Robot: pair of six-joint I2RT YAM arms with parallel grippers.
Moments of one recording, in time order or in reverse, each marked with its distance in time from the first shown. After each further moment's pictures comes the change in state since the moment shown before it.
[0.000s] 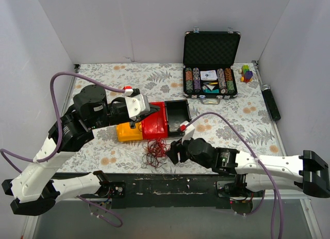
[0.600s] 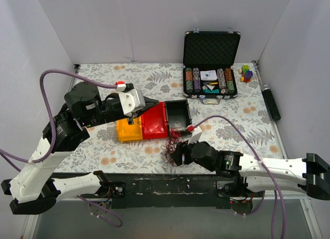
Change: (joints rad) left arm 0.000 0.036 0.121 0.000 -0.035 -0.006; right arm 0.000 -0.033 -0.101 -0.011 0.038 0.174
